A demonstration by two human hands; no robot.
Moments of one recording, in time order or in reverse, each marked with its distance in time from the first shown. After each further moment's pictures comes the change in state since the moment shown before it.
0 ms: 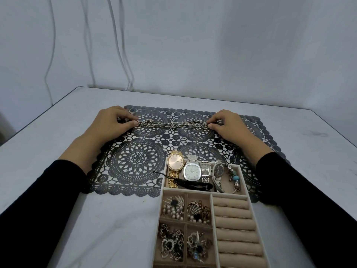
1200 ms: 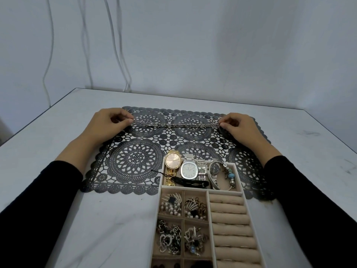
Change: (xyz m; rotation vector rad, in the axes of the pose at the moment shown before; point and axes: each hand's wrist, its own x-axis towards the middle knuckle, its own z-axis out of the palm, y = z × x) left_hand -0.005 -0.003 -0.003 -0.182 0.002 -0.017; right_hand -0.023 0.032 -0.018 0.166 0.136 0.060
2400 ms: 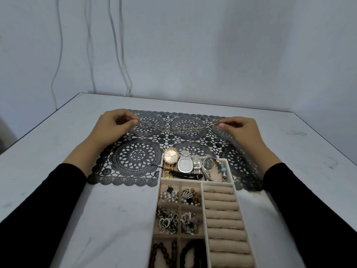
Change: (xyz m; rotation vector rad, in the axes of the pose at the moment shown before) left_hand -0.027 0.033 0.000 -0.202 0.005 0.016; right_hand -0.040 -0.029 -0.021 0.310 0.121 0.160
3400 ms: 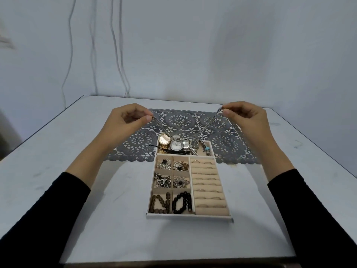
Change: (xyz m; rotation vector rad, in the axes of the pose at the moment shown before) left_hand -0.088 0.091 0.011 -0.219 -0.035 0.190; right_hand -0.102 -0.068 -0.057 0.329 0.050 -0.194
